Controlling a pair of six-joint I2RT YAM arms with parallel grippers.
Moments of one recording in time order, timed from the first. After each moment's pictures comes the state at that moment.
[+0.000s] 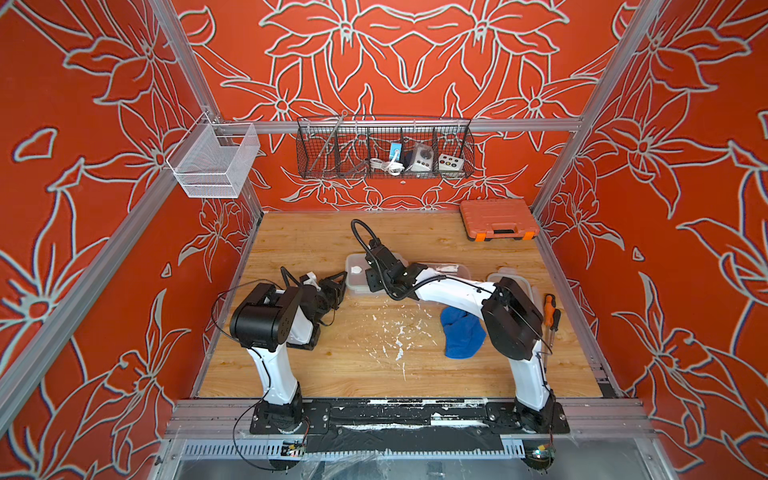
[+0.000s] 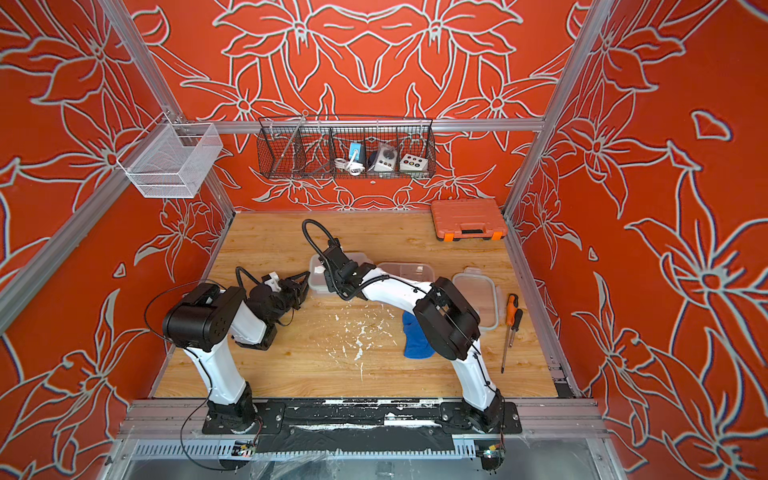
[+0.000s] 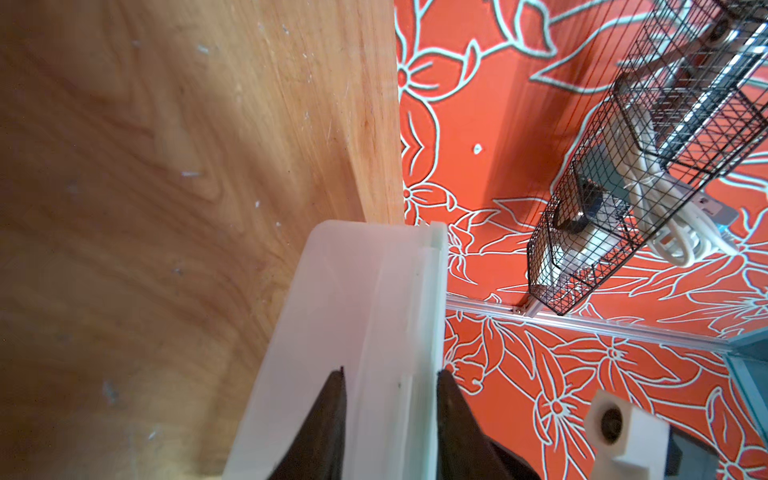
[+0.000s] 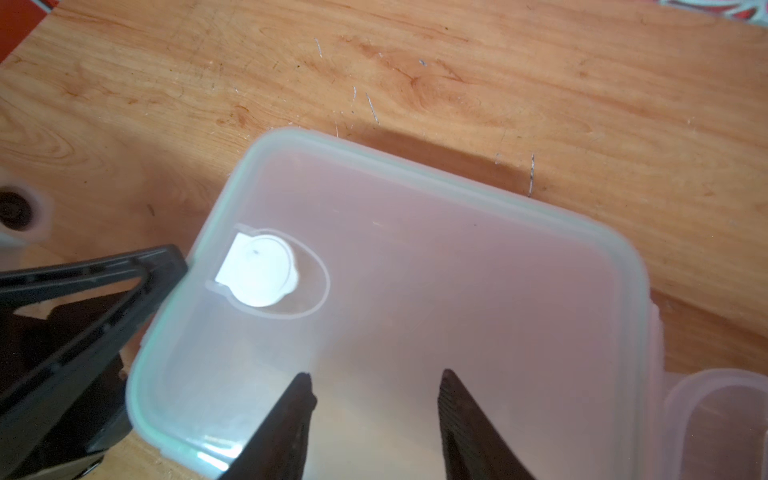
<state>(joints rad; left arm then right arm) -0.08 1.85 0.34 1.33 0.36 -1.50 0.91 2.06 1.57 -0.32 0.25 0.38</state>
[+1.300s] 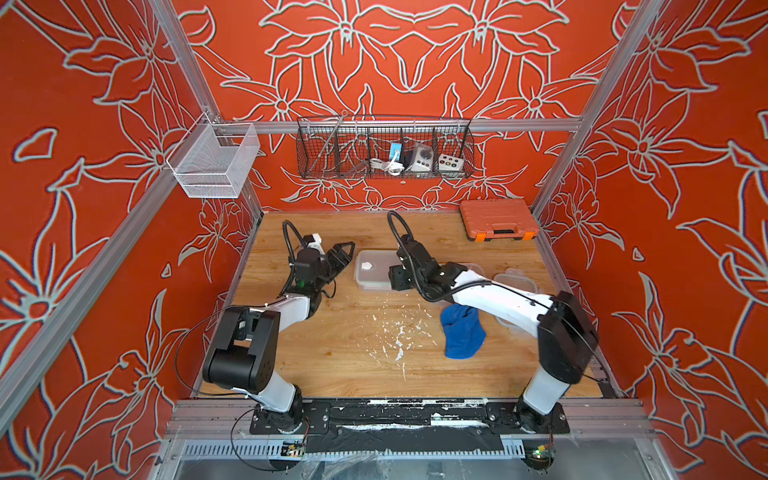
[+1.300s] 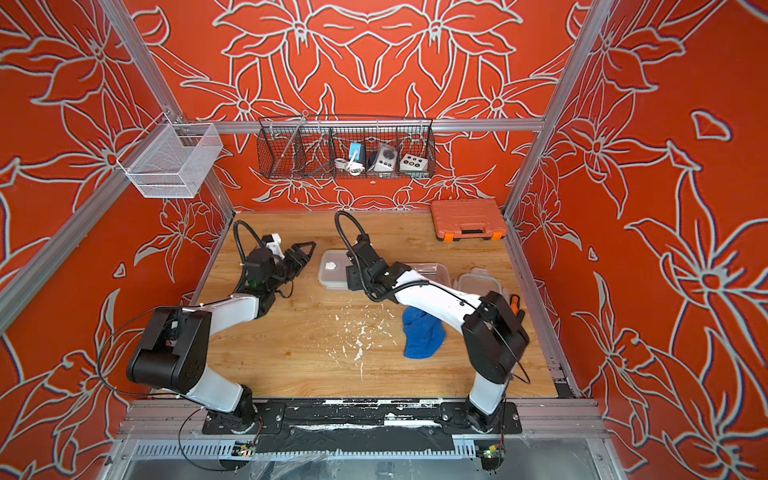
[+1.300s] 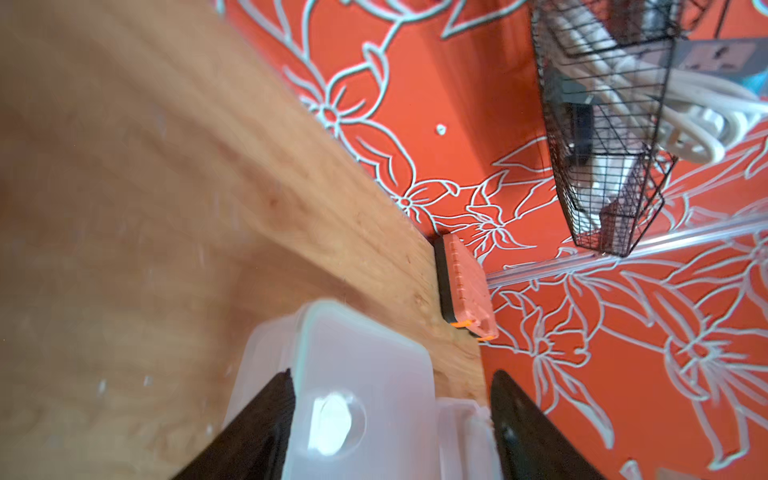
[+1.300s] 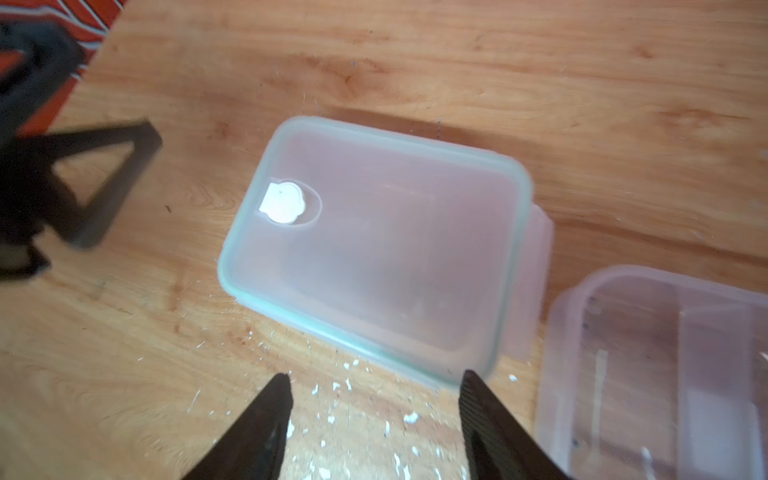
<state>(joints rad) -0.10 1.56 0.78 0.54 0.33 -0.89 0.83 1.66 1.26 -0.37 0.19 0.51</state>
